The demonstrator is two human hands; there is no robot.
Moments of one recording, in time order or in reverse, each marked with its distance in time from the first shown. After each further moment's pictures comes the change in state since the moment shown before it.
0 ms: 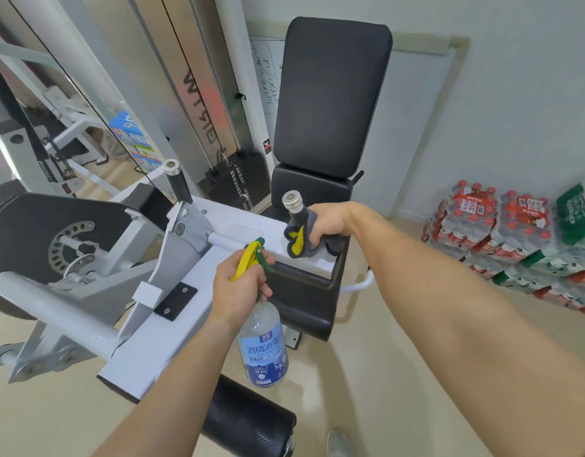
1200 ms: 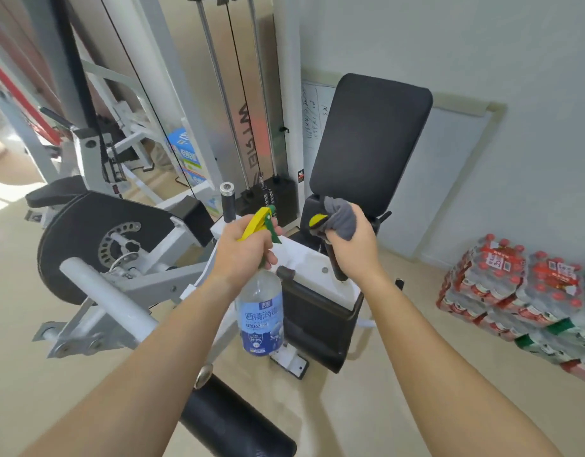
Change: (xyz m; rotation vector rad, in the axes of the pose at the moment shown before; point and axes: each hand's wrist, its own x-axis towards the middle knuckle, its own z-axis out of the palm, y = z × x) left_hand 0.008 0.096 -0.042 -0.053 0.049 0.127; right_hand -0.050 -0.061 0.049 0.430 0.849 -0.328
